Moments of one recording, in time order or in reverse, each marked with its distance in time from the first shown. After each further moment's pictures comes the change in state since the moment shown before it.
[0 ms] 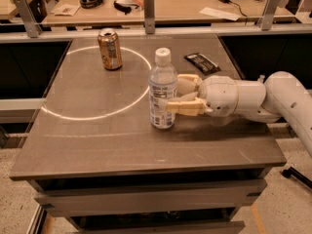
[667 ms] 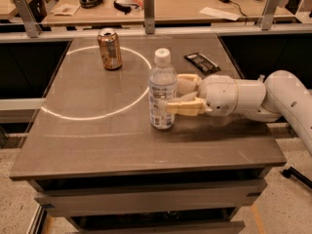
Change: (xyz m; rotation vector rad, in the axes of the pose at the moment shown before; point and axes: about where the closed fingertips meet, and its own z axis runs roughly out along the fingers) arm -0.002 0.000 0.000 0.000 0.000 0.000
